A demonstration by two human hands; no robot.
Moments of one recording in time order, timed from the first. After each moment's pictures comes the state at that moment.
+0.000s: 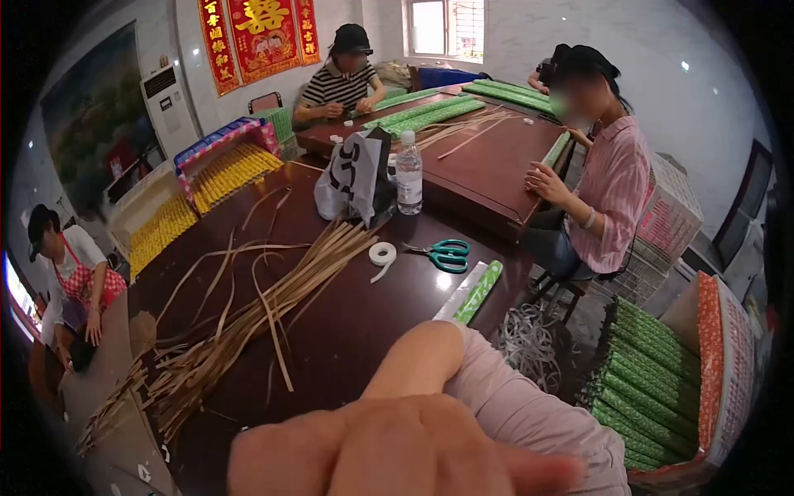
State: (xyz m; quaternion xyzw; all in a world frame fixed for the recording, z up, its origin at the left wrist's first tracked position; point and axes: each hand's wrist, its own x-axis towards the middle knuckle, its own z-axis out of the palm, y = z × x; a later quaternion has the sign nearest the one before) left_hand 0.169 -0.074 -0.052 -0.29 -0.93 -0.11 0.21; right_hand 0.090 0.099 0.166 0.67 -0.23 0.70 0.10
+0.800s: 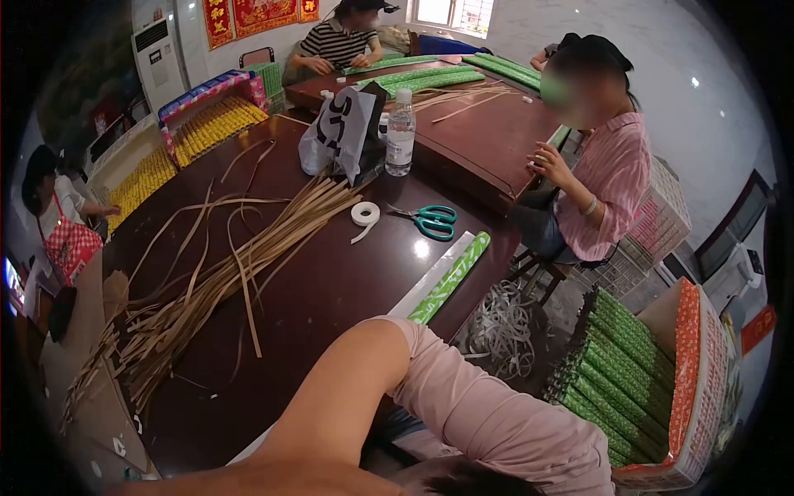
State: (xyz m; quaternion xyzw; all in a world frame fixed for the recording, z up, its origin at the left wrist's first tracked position) left_hand 0.224 -0.134 -0.060 -0.32 -0.92 0.12 0.18; right_hand 0.167 -0.062 0.054 0.63 -0.25 0.74 -0.04
